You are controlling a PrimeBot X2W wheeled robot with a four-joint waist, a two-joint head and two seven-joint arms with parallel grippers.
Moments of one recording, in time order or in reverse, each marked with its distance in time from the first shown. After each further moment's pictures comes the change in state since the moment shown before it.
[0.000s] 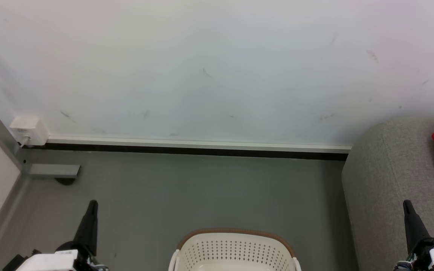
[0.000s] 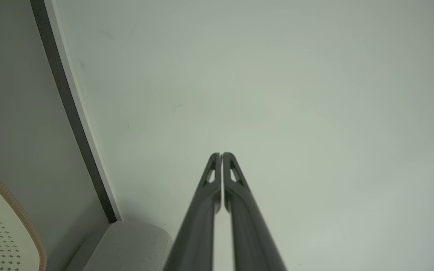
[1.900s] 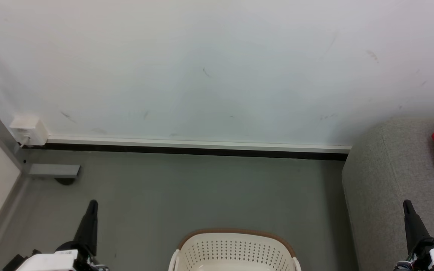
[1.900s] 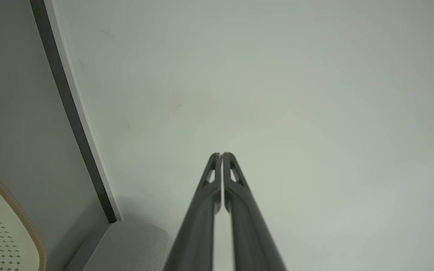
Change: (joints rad) left arm 0.000 0.000 0.000 0.000 0.000 0.000 0.000; right arm 0.000 0.000 0.000 0.000 0.000 0.000 0.000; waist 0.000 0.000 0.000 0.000
